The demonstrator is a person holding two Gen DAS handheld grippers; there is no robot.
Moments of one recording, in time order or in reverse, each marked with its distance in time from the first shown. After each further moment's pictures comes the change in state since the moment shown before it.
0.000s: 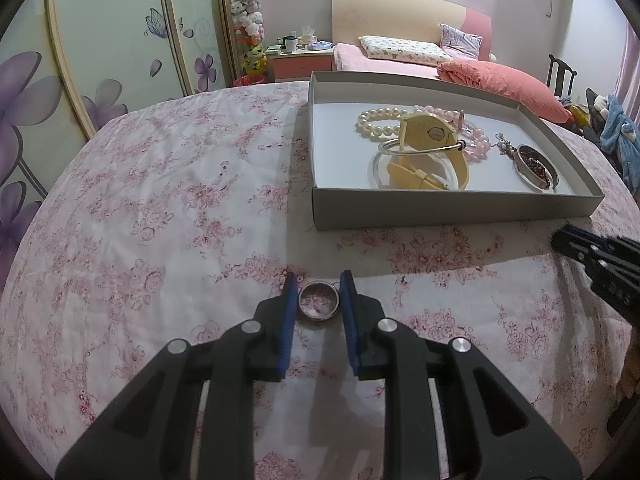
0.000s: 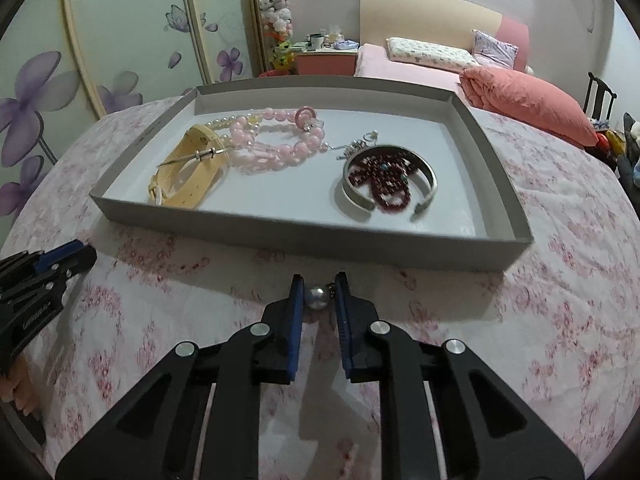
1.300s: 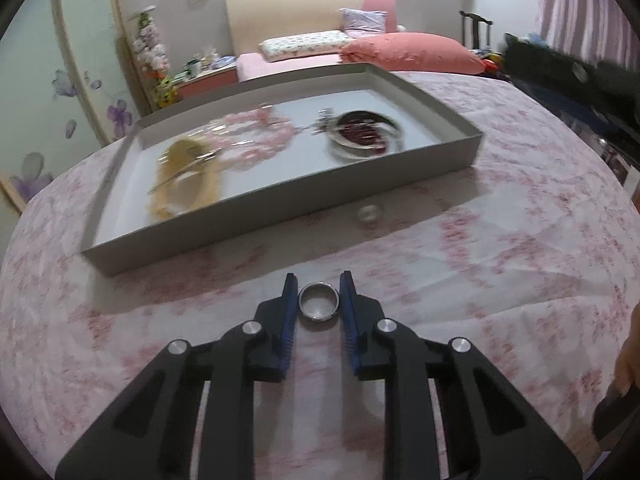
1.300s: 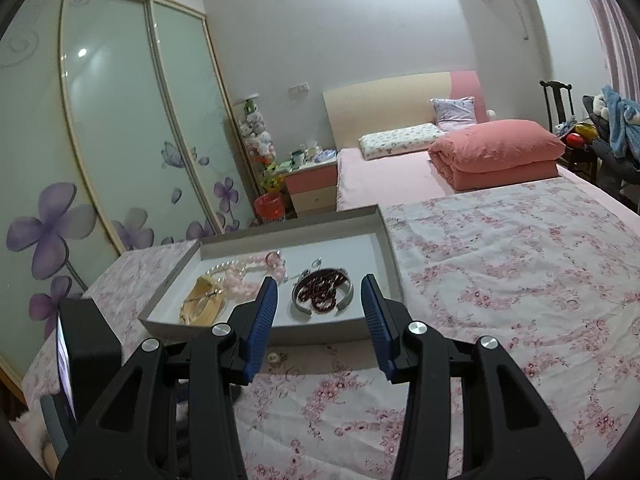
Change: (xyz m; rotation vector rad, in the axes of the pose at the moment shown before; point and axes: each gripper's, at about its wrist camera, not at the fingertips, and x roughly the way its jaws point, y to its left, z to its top) left arm 0.001 -0.143 0.000 0.255 -0.009 -0.156; right arm -0.089 -0.057 -0.004 0.188 -0.419 0.074
